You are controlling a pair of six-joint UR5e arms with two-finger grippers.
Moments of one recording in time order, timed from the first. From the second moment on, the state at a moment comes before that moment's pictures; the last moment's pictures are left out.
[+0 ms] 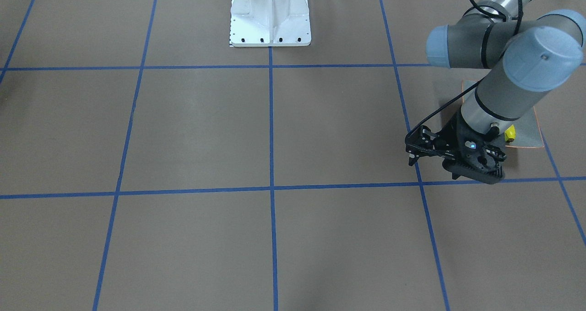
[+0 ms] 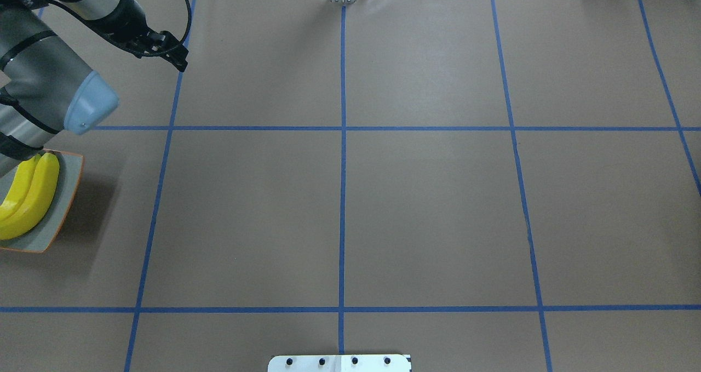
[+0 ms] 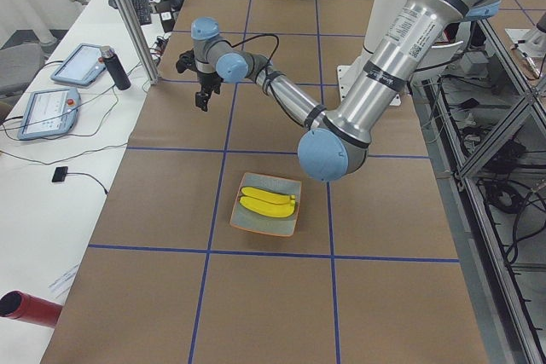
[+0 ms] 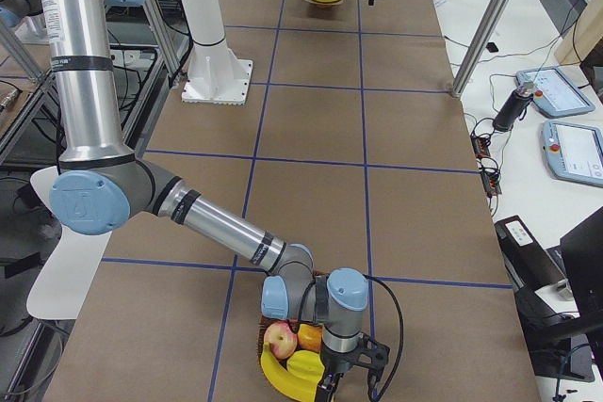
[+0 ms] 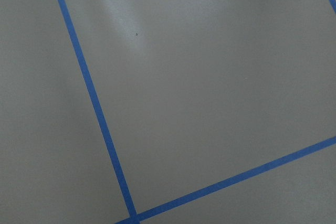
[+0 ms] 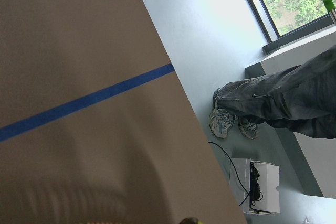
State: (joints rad) left arm -1.03 -2.14 -1.61 -1.65 -2.18 -0.47; right arm 1.56 -1.48 0.98 -1.11 1.81 0.43
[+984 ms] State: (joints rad) left arm -1.03 -2.14 -1.61 -1.65 -2.18 -0.47; right arm 1.55 -1.50 0.95 -1.04 1.79 0.43
